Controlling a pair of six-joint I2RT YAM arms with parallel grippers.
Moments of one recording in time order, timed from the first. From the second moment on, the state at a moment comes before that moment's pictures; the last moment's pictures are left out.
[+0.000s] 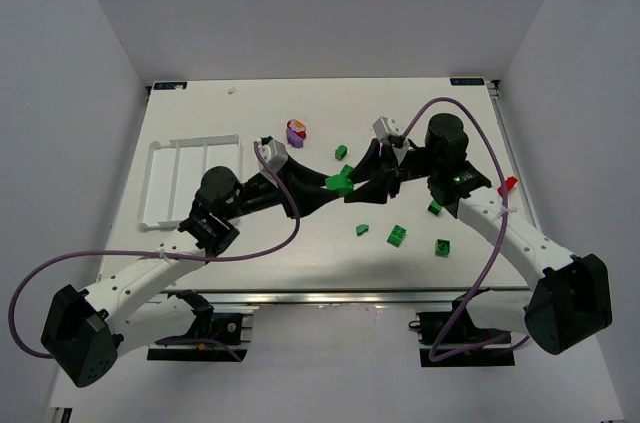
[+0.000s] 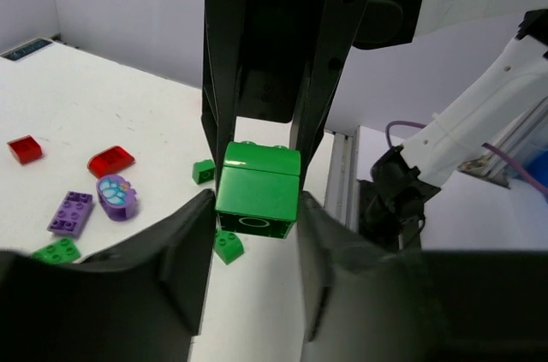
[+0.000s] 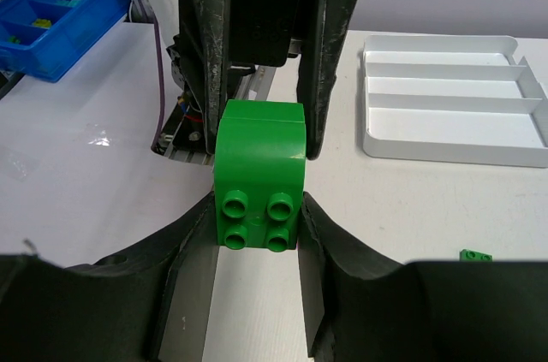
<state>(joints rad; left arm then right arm) -0.69 1.02 0.68 0.54 0.60 -0.33 0.48 1.23 0.93 0.24 -1.35 -0.02</state>
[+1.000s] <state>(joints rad) -0.58 0.85 0.63 0.24 0.44 -0.22 0.43 1.23 0.93 0.24 -1.30 -0.03</state>
